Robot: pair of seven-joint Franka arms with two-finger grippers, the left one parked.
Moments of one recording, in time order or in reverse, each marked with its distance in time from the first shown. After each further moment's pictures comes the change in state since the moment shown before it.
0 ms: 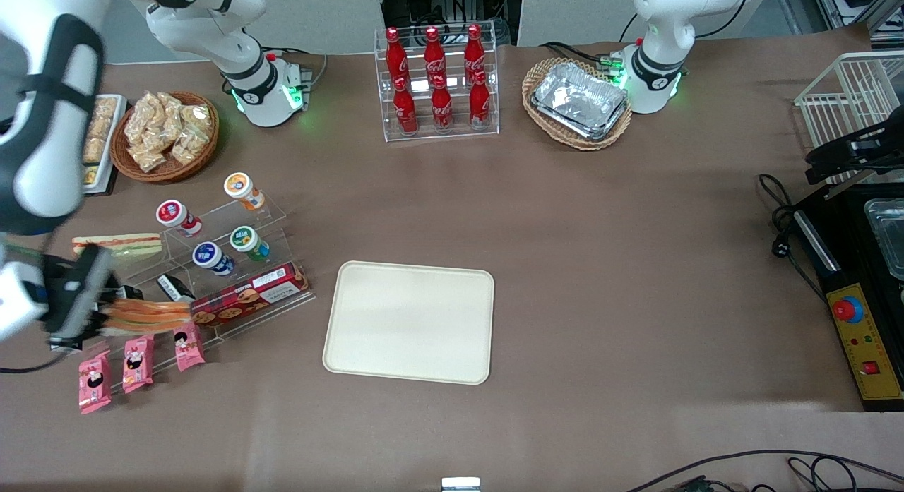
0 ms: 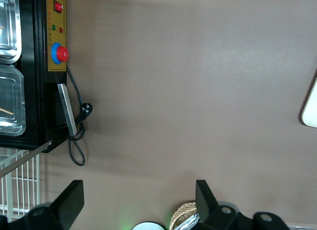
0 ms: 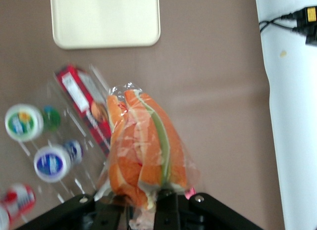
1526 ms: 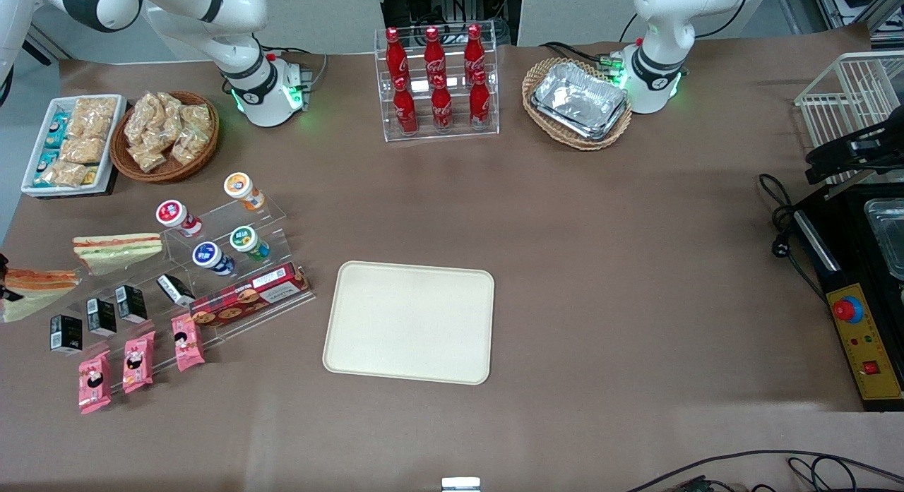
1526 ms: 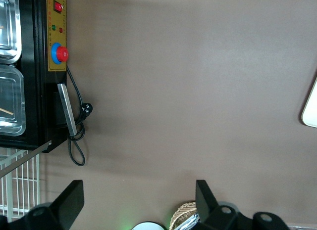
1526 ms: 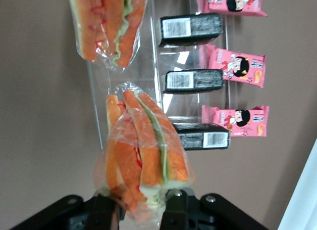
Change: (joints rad) arm -0.515 0.037 0.022 -0.284 0.101 0.345 -1.146
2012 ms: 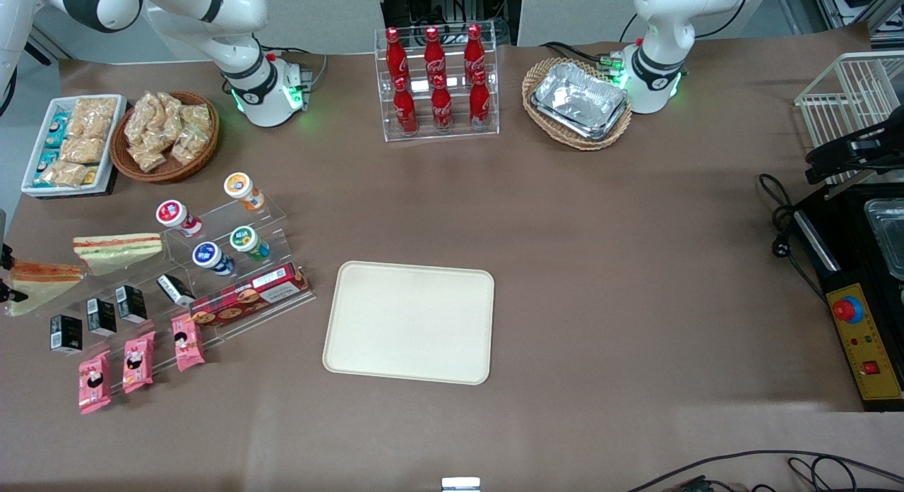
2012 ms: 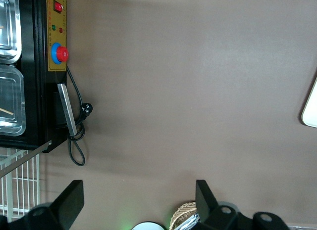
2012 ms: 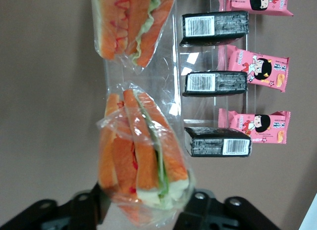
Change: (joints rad) arm 0.000 0.002 0.004 -0.035 -0.039 0.024 -0.019
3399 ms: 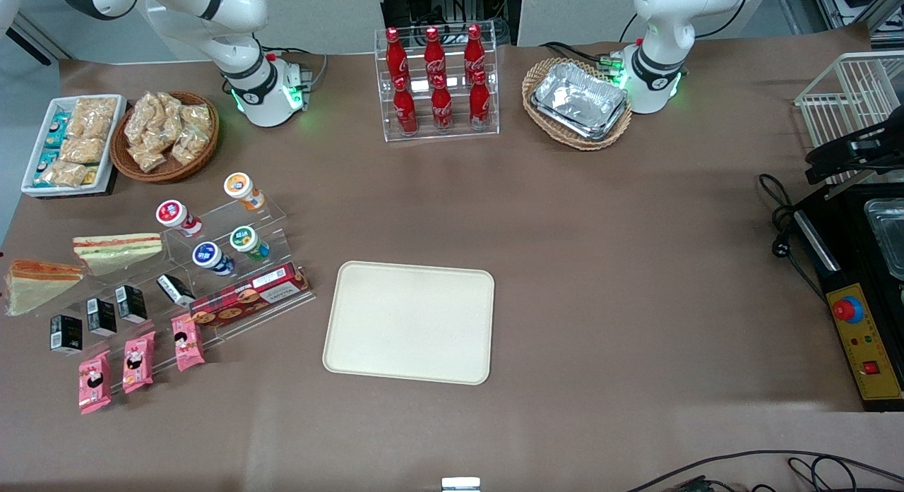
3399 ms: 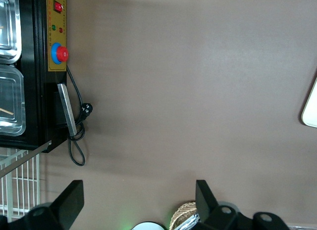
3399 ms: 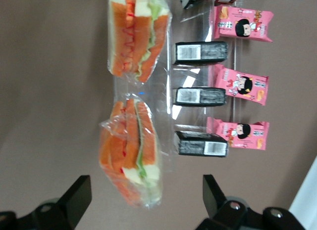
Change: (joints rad) arm 0.009 -0.053 -0.008 0.086 -0.069 -0.152 0.020
